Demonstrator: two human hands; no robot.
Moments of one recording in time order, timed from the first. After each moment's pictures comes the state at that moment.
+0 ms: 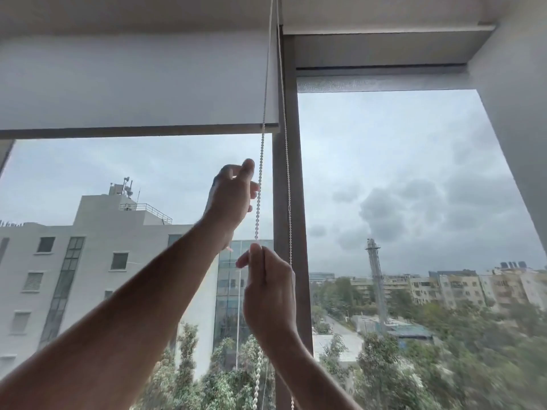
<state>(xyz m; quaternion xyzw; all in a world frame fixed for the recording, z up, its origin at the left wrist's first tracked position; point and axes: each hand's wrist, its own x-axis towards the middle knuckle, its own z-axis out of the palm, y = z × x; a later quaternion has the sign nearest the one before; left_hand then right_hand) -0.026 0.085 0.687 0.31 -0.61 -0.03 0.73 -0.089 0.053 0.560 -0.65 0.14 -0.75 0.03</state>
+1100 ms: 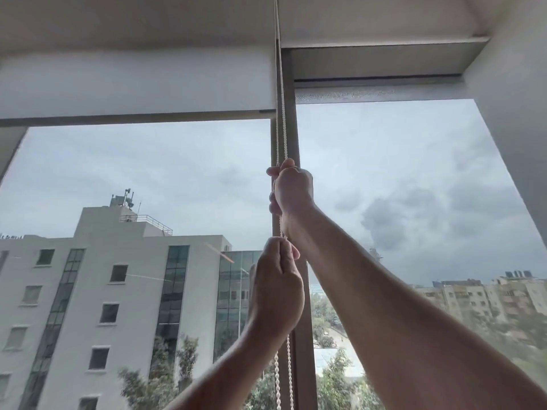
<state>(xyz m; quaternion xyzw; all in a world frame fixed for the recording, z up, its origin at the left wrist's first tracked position) -0.085 0.041 0.588 0.25 -0.59 0.16 0.75 -0.121 0.052 0.723 -0.57 0.16 -0.75 0.30</state>
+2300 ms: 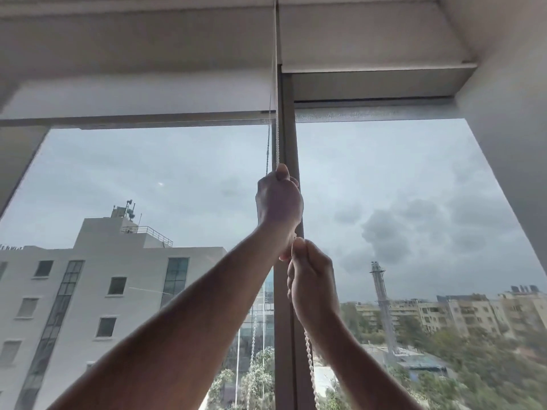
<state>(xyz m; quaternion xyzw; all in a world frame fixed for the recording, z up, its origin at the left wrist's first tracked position) -0.104 0.093 0.723 0.22 -0.55 -0.09 0.80 -0.145 0.051 0.611 -0.63 0.10 -0.77 0.08</state>
